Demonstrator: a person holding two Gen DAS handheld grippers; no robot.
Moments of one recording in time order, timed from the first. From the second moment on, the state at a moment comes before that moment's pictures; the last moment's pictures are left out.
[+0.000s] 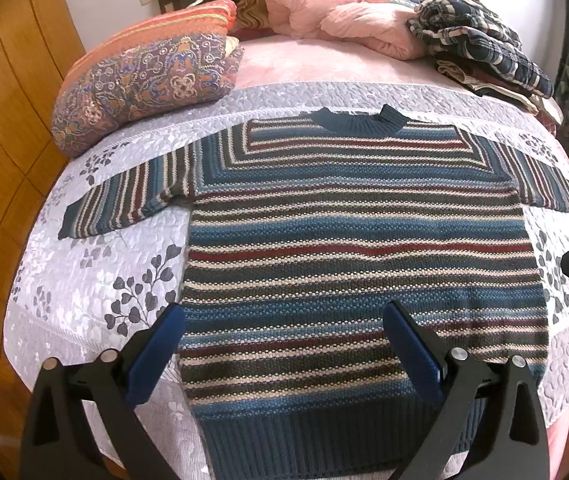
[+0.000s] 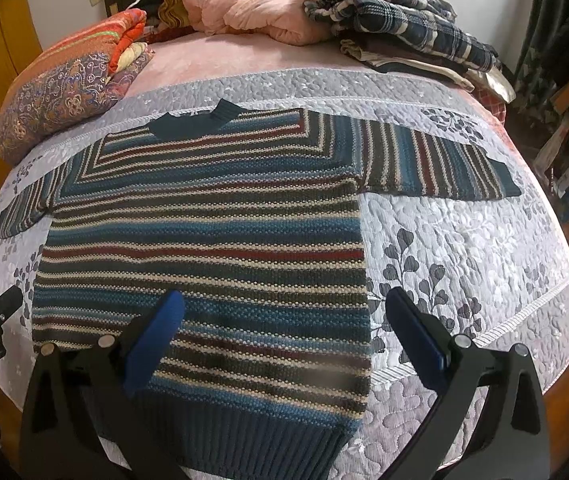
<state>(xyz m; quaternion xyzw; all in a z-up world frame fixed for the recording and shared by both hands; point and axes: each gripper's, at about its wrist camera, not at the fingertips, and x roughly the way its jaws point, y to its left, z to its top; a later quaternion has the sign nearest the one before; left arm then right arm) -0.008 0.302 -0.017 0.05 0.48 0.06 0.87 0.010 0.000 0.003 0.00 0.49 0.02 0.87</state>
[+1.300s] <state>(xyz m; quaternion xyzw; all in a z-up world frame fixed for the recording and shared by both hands) 0.013 0.286 -0.025 0.05 0.49 0.04 0.87 0.026 -0.060 -0.001 0.08 0.49 0.03 0.87</state>
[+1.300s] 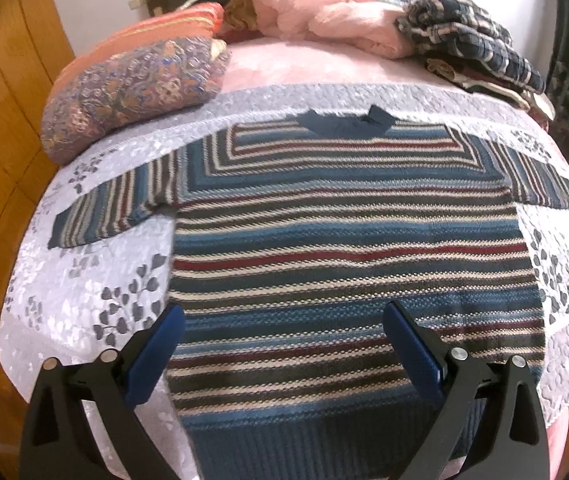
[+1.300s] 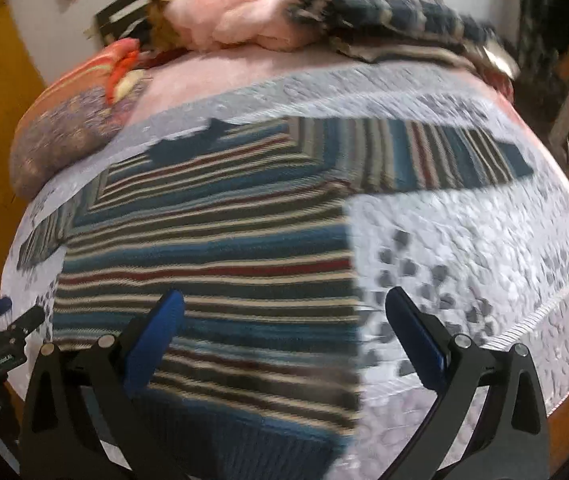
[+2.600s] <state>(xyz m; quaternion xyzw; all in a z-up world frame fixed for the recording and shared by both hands) 0.189 0.155 -0.076 0.03 0.50 0.03 0.87 0.229 -0.451 -0.121 0.32 0.52 -0.11 0.78</state>
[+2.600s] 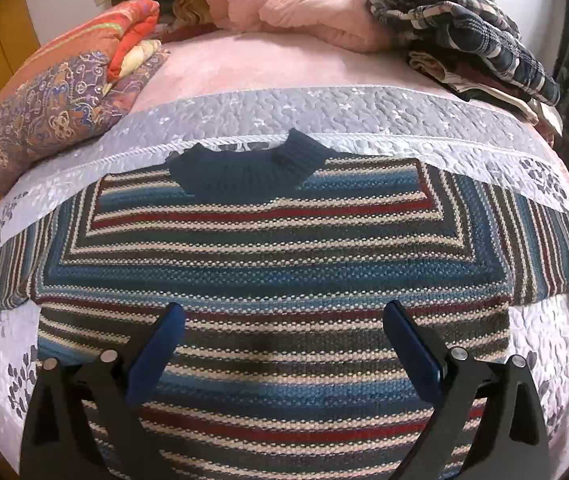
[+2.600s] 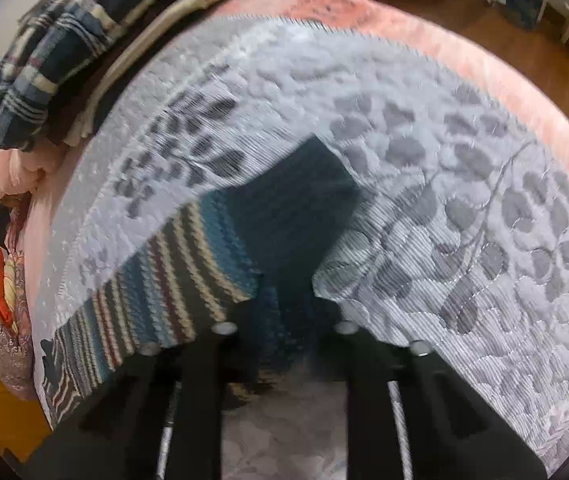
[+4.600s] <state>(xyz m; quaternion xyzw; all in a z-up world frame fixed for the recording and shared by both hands) 0.221 0.198 -0.091 -0.10 0.57 -0.08 0.81 0.190 -0.119 -0.077 0.19 0.54 0.21 0.79</state>
